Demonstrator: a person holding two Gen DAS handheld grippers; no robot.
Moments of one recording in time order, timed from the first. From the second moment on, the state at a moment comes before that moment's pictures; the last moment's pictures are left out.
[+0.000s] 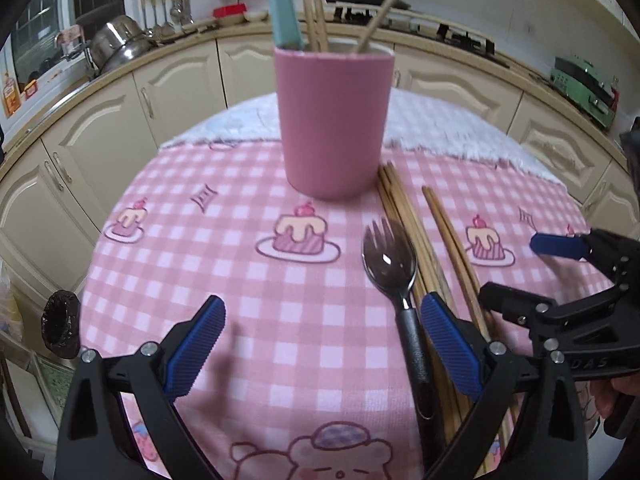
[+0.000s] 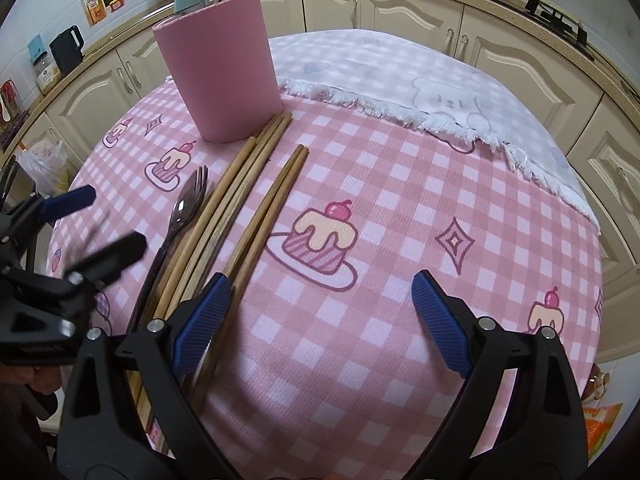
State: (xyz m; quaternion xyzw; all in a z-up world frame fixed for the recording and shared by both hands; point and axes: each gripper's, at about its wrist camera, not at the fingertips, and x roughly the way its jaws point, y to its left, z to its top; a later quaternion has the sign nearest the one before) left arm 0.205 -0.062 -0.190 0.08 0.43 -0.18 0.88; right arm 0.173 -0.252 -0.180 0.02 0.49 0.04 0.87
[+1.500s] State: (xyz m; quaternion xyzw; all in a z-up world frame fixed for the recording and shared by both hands) left arm 0.247 -0.079 -0.198 0.09 0.48 -0.20 0.85; right arm 0.217 -0.237 -0.177 -0.01 0.50 0.05 0.86
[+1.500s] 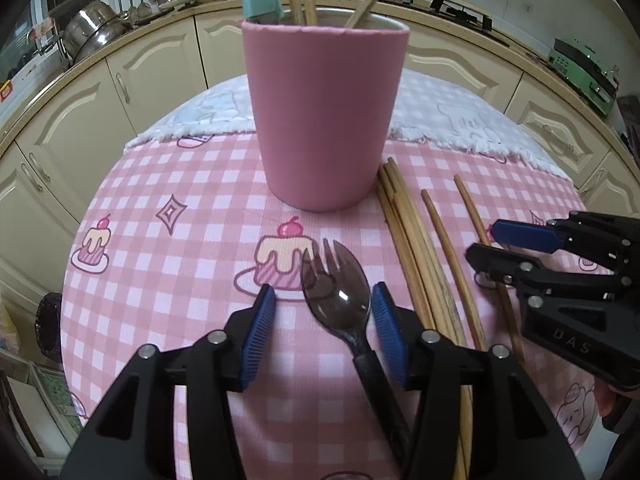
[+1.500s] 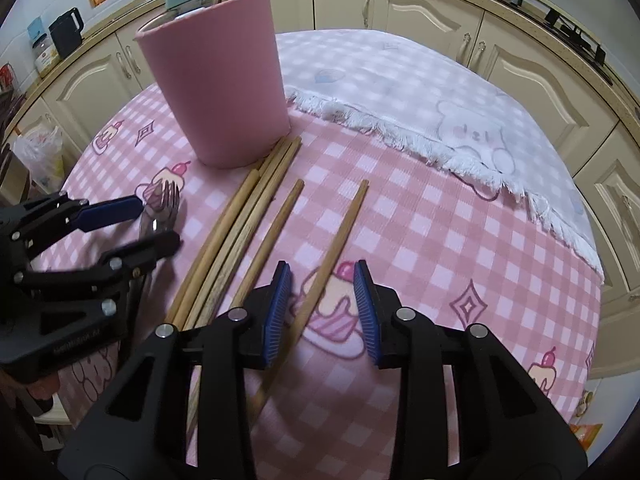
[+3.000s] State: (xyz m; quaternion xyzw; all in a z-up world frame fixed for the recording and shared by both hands) left arm 0.201 -0.050 -0.109 0.02 0.28 -0.27 0.92; right arm 0.159 -0.274 -0.086 0.13 0.27 0.16 0.94
